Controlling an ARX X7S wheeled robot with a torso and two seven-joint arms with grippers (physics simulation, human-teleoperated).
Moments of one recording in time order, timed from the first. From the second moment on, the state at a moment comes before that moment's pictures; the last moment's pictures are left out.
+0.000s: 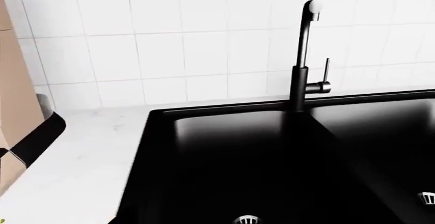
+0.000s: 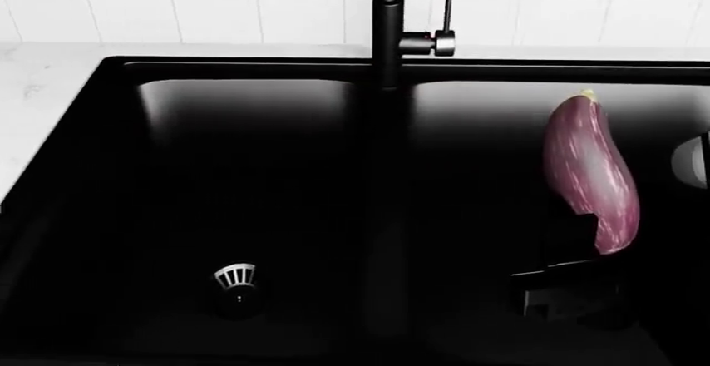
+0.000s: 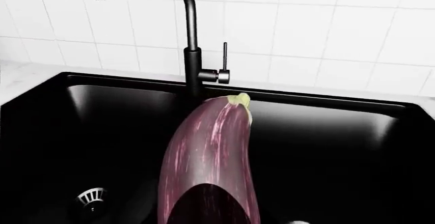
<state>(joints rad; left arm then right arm) -0.06 -0.81 -0.42 0.84 -1.26 -0.88 -0.42 0.66 0.94 -0.02 -0.48 1.51 1.02 0.56</state>
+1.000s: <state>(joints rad) -0.05 -0.80 -0.38 0.84 -1.24 -0.86 -0.42 0.58 0.98 0.01 -0.49 1.50 0.99 0.54</state>
